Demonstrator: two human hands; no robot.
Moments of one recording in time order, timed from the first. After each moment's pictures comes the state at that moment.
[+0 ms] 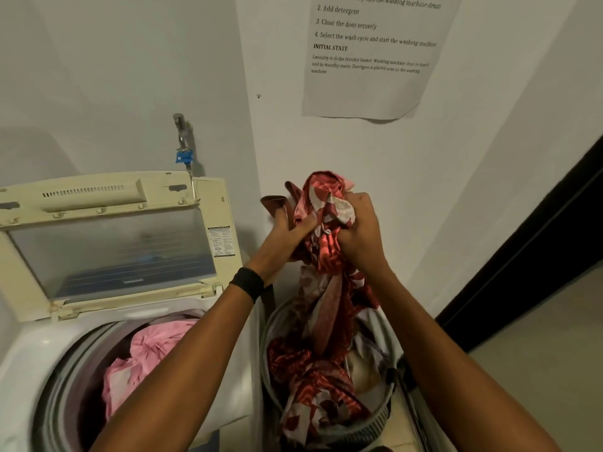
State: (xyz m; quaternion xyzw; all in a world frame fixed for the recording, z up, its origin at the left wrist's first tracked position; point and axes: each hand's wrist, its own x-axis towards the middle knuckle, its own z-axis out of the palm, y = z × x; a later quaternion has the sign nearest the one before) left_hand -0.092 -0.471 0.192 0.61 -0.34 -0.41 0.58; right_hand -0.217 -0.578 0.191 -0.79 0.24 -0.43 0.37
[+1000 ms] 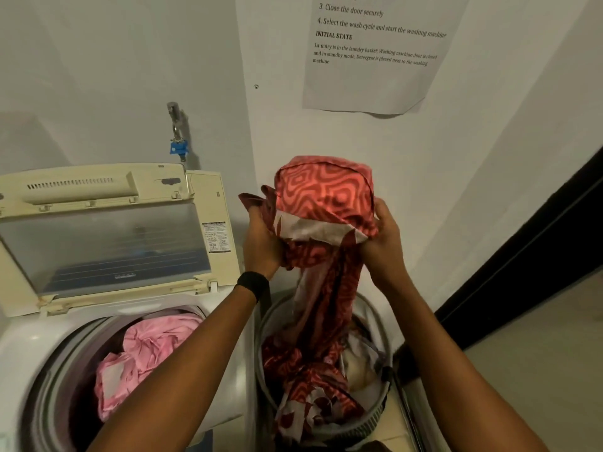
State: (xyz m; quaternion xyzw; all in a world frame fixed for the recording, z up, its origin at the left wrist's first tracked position) left_hand -0.070 -0.486 0.144 0.75 -0.30 -0.09 0.58; right_hand -0.254 -0.584 0.182 -0.70 0.26 -0.42 0.52
